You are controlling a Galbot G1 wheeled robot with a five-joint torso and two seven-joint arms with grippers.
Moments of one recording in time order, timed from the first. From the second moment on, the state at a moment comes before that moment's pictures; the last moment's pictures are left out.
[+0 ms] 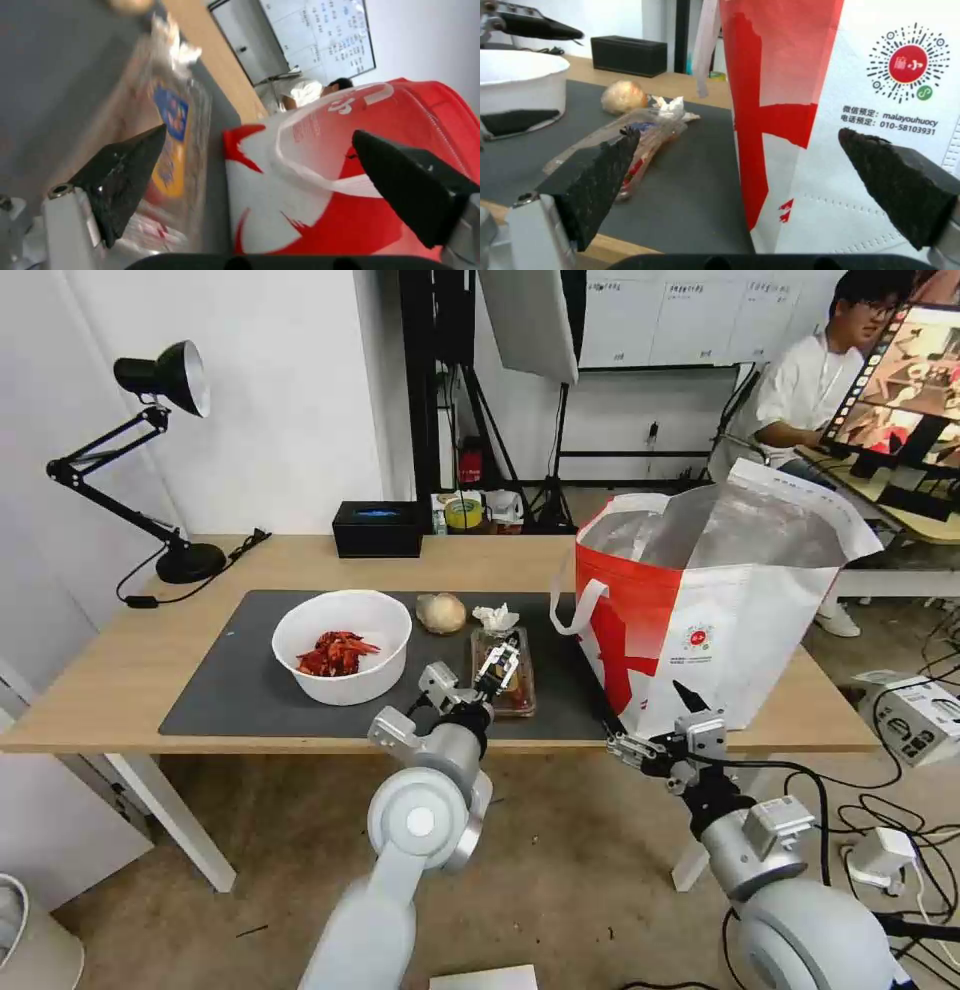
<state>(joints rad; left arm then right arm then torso) 1.07 -1.48 -0.10 -2.03 -1.15 0.15 -0.53 -1.55 1.05 0.46 2.31 0.32 -0.20 0.15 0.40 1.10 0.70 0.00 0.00</state>
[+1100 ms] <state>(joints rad) 0.78 -0.98 0.18 -1.85 -0.62 0.16 0.02 -1.40 1.00 0.36 2.25 0.64 -0.23 0.19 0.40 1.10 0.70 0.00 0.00</state>
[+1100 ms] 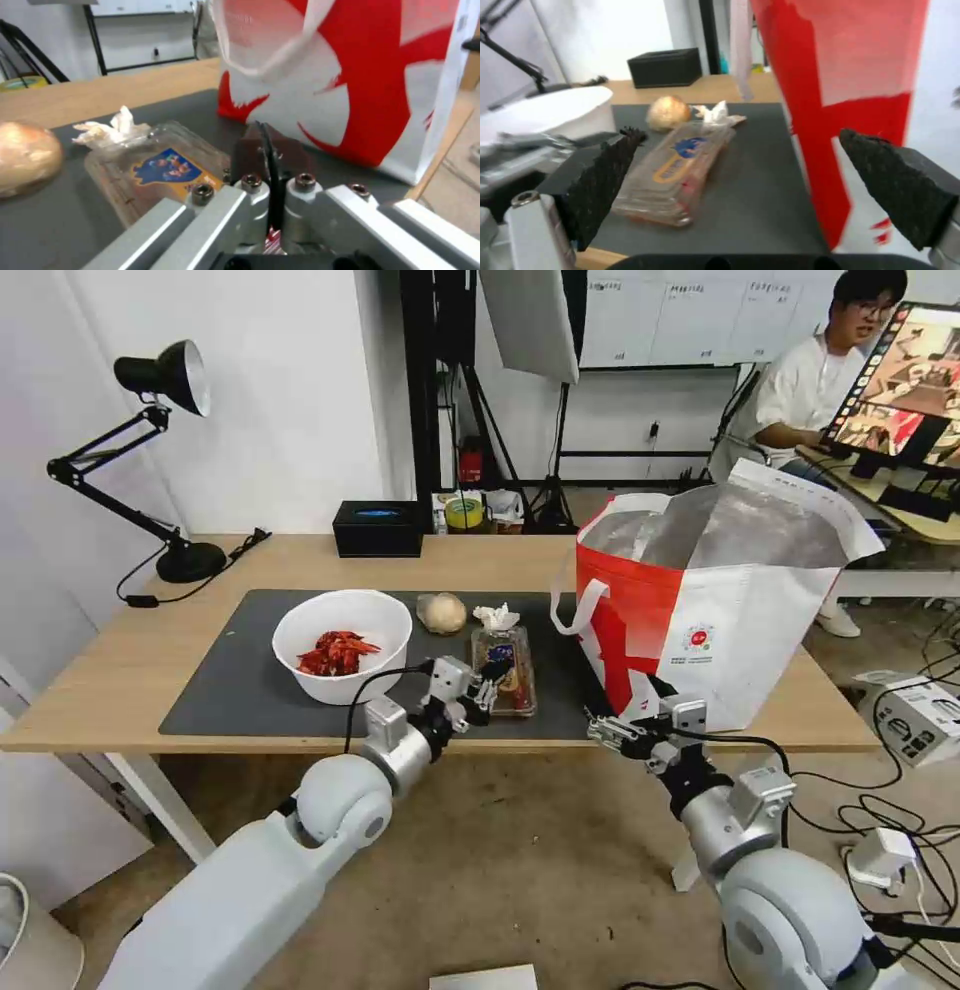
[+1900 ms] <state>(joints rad) 0.63 -0.98 0.36 -1.72 -0.63 0.16 -0.02 -1.22 1.05 0.31 2.15 1.14 -0.28 0.29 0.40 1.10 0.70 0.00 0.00</state>
